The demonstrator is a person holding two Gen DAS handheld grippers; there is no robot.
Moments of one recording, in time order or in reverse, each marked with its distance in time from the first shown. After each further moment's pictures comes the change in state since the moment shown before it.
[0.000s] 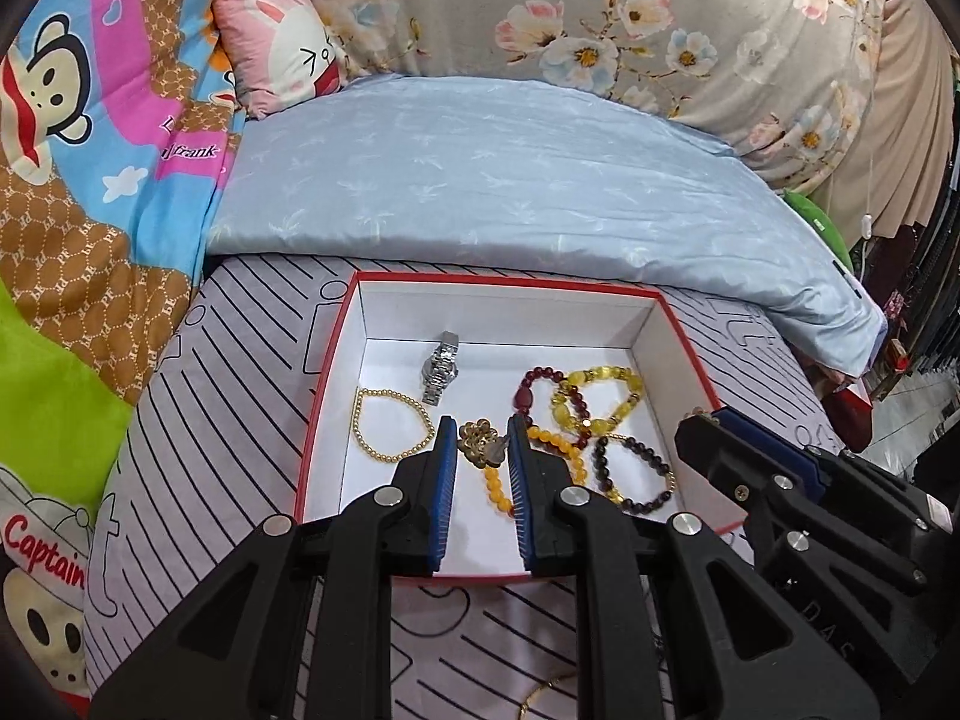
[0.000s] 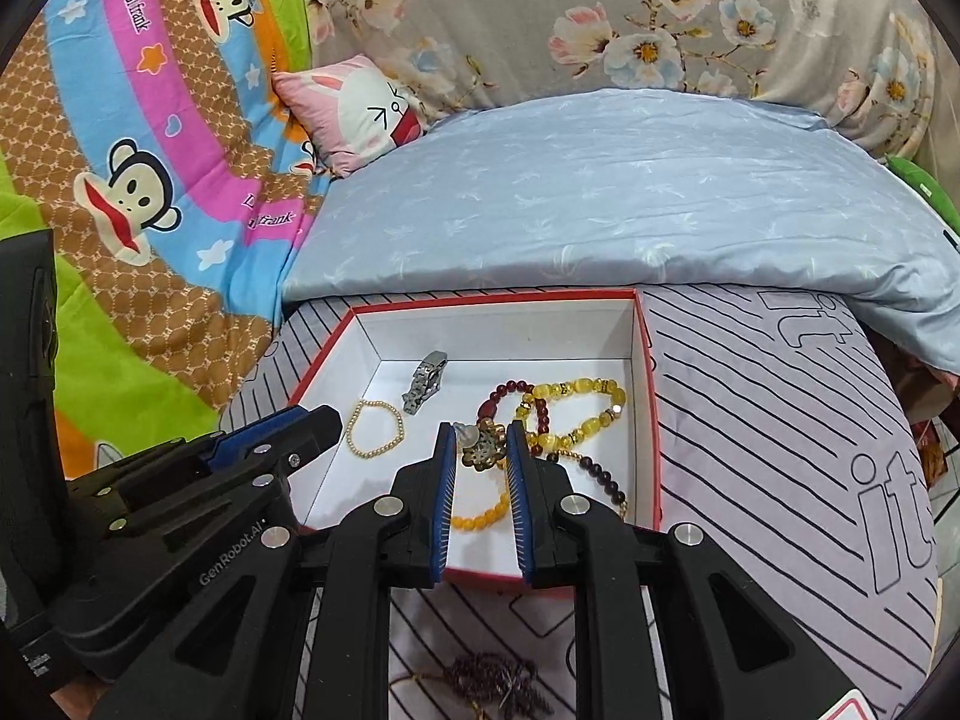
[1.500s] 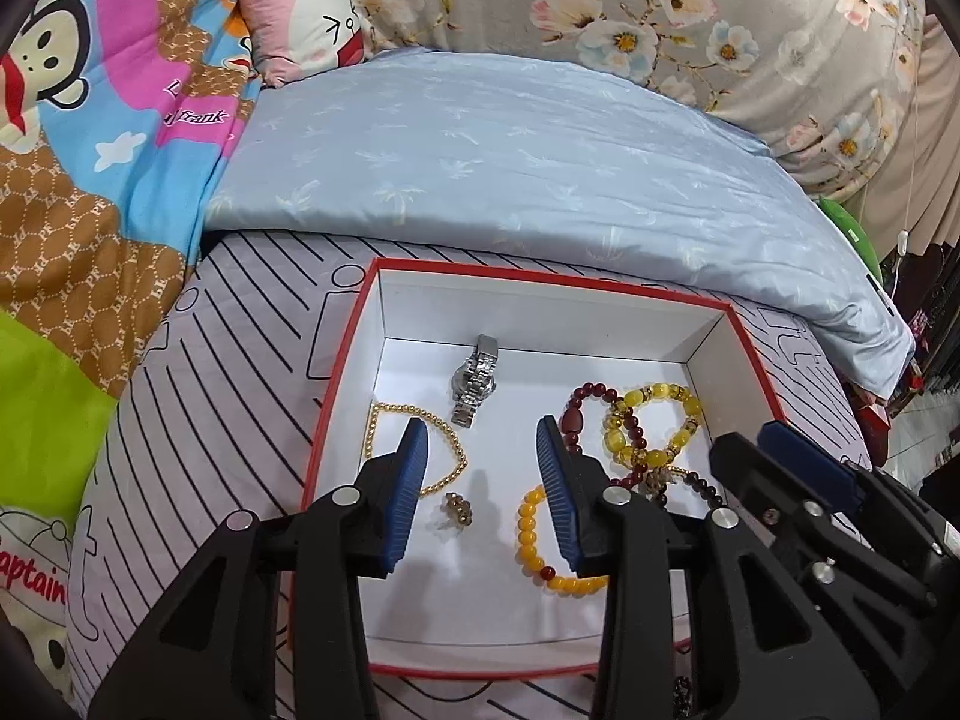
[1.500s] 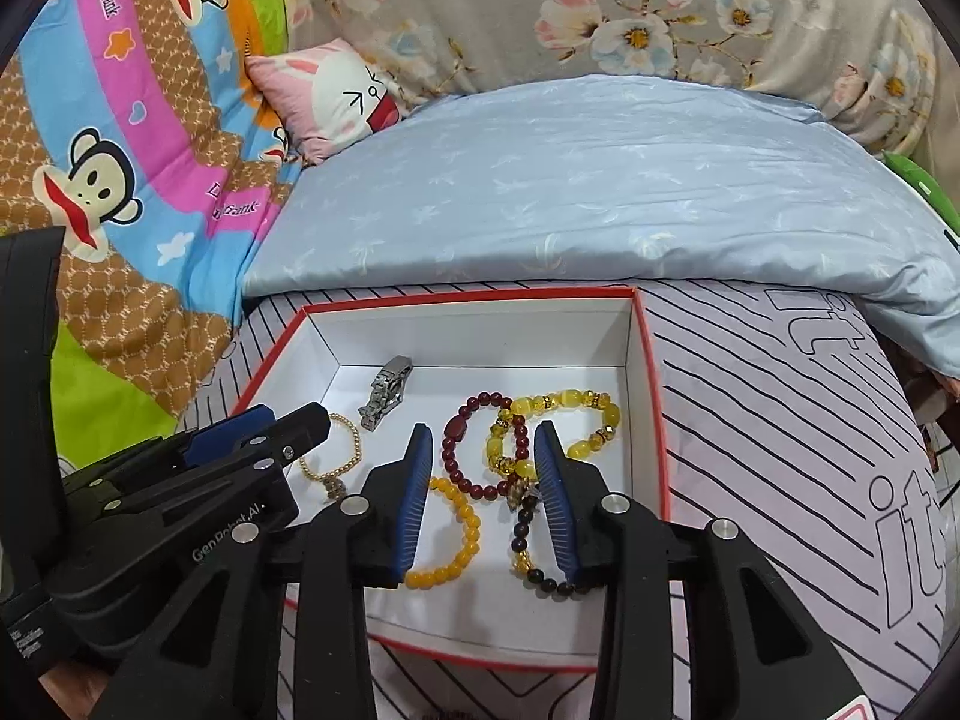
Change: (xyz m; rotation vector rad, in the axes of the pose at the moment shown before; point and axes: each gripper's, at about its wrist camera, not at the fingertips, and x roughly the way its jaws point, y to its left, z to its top) left arm 0.040 0.020 0.009 -0.053 0.036 0.032; right arm 0.033 -0.007 0.006 0.004 0.014 -0.051
